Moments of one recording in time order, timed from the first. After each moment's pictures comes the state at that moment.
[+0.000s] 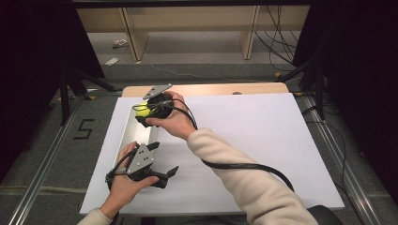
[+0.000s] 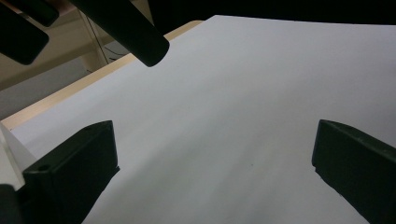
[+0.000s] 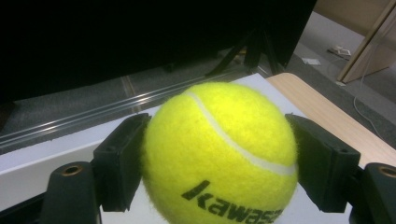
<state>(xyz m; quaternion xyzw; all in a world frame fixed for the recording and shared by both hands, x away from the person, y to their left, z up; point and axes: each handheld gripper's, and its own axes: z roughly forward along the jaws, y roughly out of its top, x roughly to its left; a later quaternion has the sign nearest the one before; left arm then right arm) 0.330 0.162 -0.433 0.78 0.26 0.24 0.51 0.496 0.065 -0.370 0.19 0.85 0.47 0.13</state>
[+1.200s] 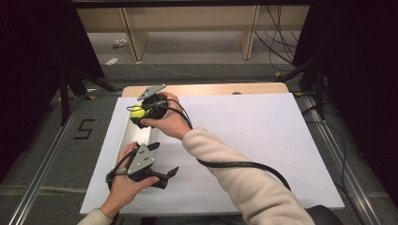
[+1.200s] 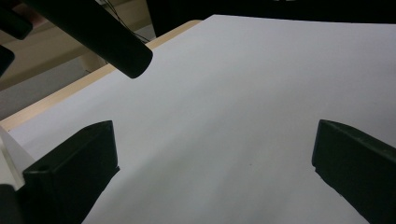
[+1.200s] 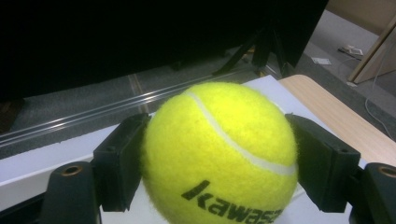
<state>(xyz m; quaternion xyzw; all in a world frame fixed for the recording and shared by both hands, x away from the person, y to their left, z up) 0.330 0.161 -0.433 0.79 0.26 0.23 0.51 0.496 0.080 -0.372 0.18 0.85 0.47 0.11</state>
